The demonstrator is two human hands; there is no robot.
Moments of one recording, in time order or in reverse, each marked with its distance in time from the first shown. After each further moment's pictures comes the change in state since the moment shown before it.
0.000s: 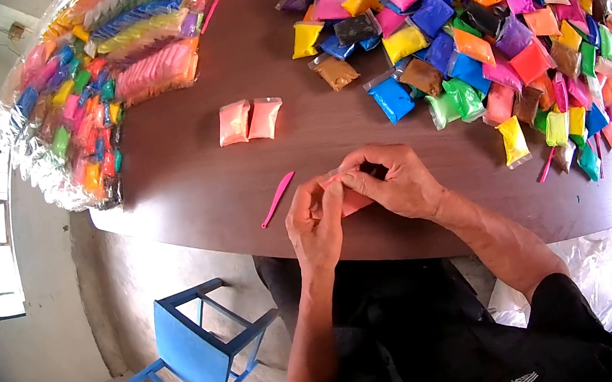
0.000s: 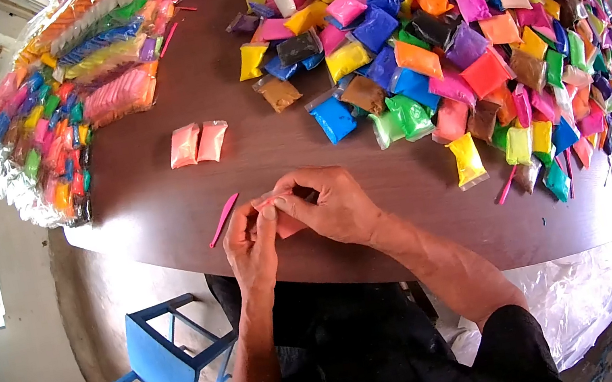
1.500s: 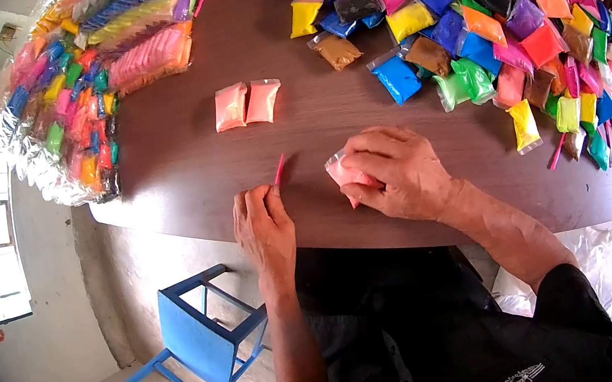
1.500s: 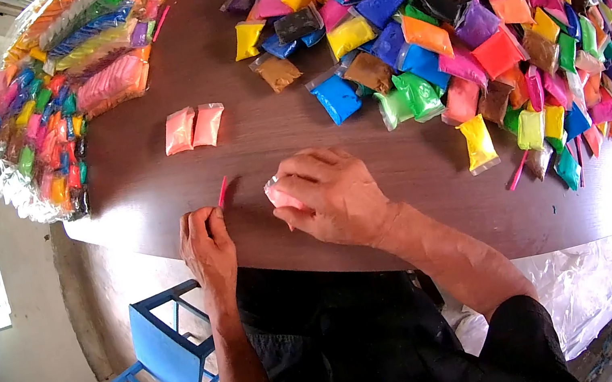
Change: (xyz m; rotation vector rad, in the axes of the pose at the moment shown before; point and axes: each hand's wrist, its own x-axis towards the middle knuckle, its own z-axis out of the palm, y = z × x) left_hand 0.013 -0.018 -0.082 1.092 0.152 0.321; right_hand -0.006 -0.004 0.000 -0.710 0.072 -0.518
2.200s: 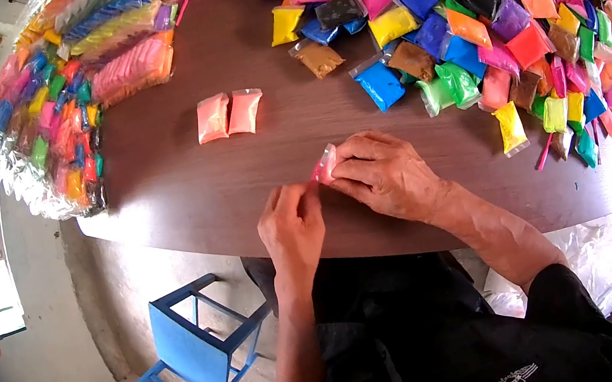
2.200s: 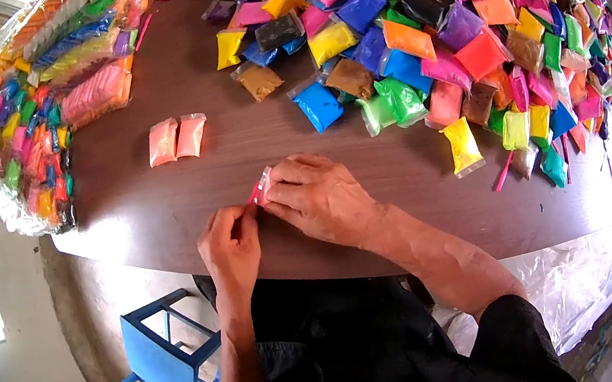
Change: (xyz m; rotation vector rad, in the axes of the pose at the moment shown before) left_hand 0.004 0.052 0.018 -0.396 -0.146 0.037; right_hand 0.000 0.012 0.006 0.021 -0.033 -0.021
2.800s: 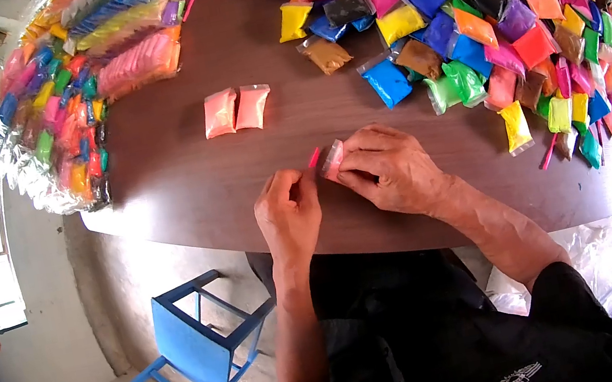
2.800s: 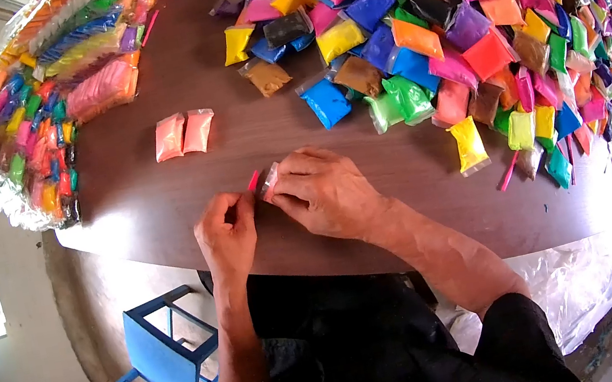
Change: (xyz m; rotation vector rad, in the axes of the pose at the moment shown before) left_hand 0.015 -0.011 0.002 -0.048 0.059 -0.049; right_hand 0.004 0.001 0.001 0.077 0.027 0.036
